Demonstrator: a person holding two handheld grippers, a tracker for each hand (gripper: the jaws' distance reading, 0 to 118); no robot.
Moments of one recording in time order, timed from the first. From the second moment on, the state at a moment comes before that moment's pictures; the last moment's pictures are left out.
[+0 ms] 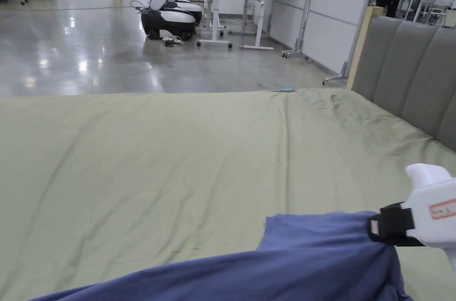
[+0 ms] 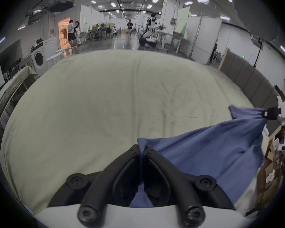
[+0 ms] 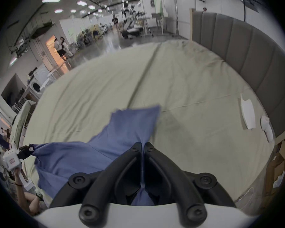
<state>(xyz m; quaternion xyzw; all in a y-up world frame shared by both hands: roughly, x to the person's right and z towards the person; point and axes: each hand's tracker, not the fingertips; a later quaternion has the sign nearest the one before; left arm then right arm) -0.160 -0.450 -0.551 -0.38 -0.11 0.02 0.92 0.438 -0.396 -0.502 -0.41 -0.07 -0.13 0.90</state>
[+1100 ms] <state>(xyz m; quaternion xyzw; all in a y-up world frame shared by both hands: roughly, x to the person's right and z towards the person) -0.233 -0.463 -0.386 -0.37 -0.10 0.22 0.89 0.393 -0.425 -0.309 -0.33 -0.08 -0.20 0.92</state>
